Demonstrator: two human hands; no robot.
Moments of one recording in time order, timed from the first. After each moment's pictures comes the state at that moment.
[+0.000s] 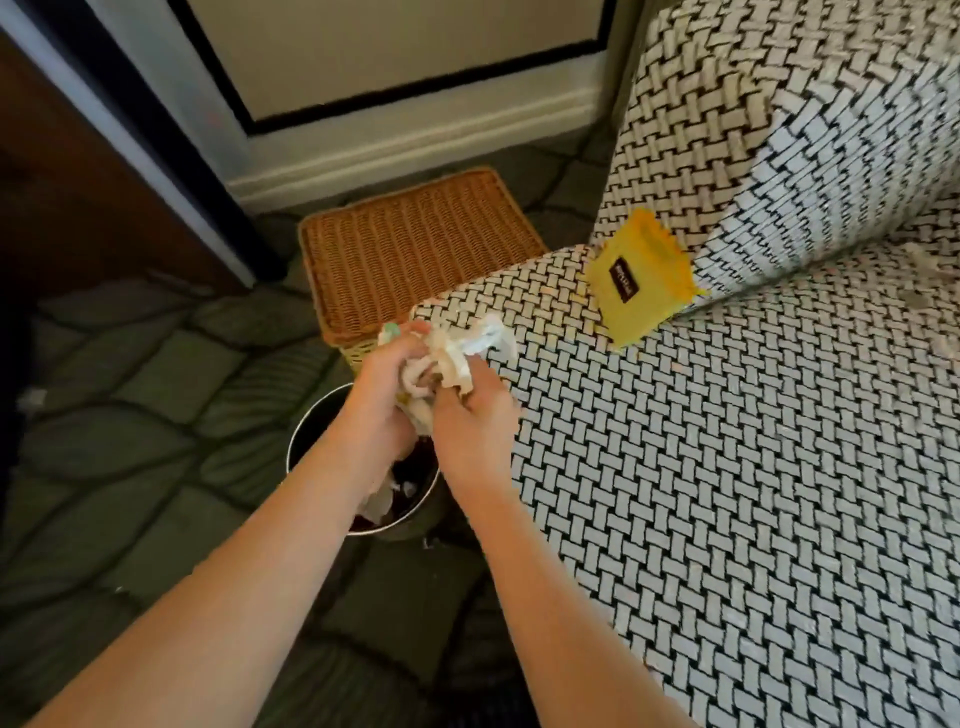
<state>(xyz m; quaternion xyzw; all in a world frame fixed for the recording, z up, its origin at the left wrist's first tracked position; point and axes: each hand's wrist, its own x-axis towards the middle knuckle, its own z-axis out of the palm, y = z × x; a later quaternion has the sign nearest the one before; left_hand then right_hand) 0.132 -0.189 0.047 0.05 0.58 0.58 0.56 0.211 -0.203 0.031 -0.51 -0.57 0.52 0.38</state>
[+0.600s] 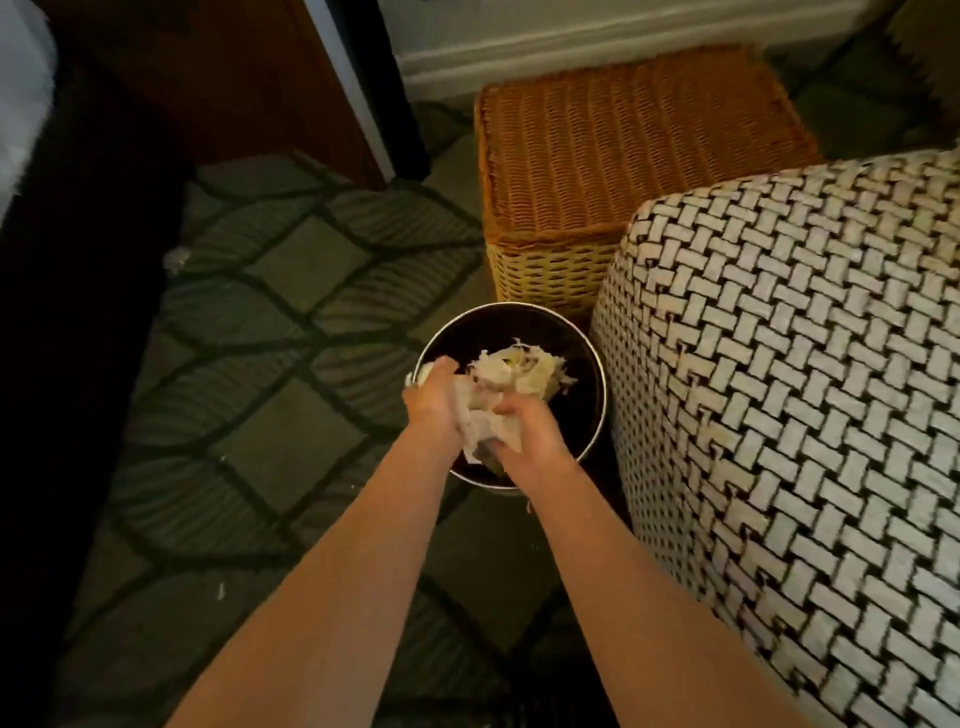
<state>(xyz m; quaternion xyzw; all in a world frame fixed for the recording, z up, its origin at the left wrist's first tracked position) -0.002 -0.267 -0.176 -0.21 0.70 0.53 0.43 0.099 -0.236 -0.135 -0.52 -0.15 0.83 0.12</state>
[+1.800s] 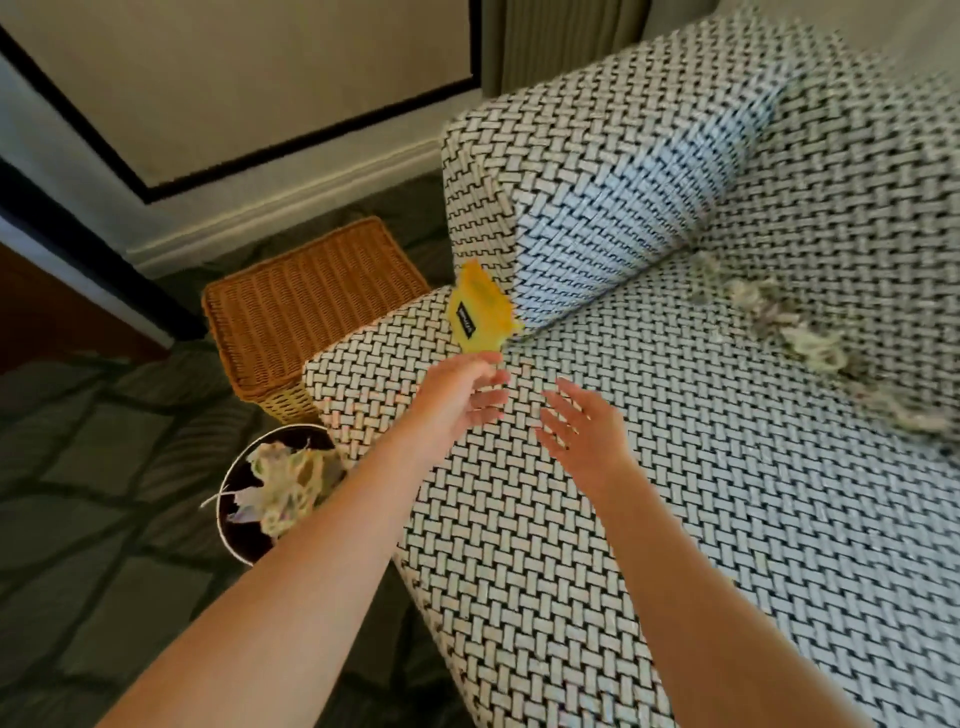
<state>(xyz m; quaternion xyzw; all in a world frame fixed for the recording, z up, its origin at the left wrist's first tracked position) 0.289 -0.144 0.124 0.19 0.62 0.40 0.65 0.429 -0.142 0.077 -0.56 -0.08 0.73 0.40</state>
